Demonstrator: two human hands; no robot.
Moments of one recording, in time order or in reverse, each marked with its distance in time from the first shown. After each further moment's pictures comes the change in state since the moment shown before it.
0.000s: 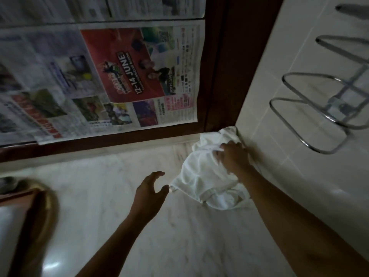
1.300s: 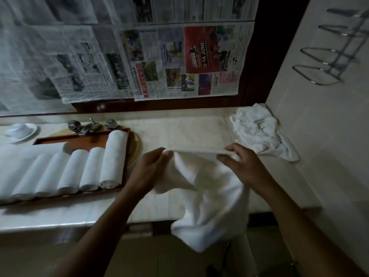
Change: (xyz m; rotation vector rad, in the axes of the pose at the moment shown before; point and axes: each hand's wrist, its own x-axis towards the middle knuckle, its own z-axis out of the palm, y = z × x) left_hand -0.313 -0.064 -0.187 -0.325 0.056 0.128; right_hand -0.413 -0.178 -0.133 0.917 -0.095 -0.170
